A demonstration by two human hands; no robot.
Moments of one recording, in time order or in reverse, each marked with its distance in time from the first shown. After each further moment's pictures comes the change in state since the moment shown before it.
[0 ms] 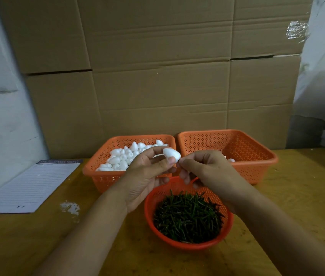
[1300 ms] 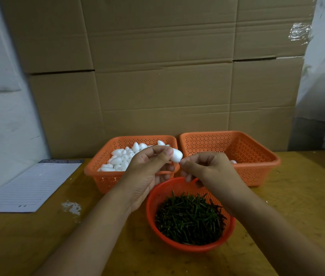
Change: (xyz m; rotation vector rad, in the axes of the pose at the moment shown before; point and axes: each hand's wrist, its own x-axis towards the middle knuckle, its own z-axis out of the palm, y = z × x) left_hand 0.001 0.004 0.005 -0.038 0.132 0.030; right_hand 0.000 0.006 0.004 -0.002 0.106 -0.018
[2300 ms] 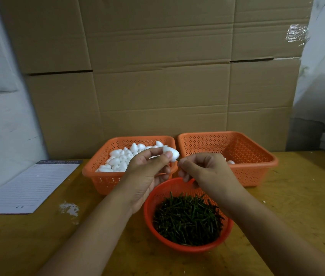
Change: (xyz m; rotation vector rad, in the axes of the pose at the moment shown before) left_hand 0.002 -0.006 0.002 -0.043 0.011 0.014; right_hand -0.001 -0.004 0.005 -0.041 0.045 -0.027
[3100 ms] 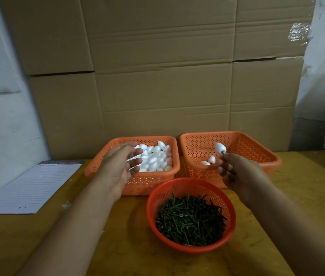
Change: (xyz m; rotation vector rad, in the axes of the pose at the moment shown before) left_hand 0.018 0.022 -0.047 0.023 0.397 -0.026; right_hand 0.030 0.044 -0.050 0.521 0.366 0.459
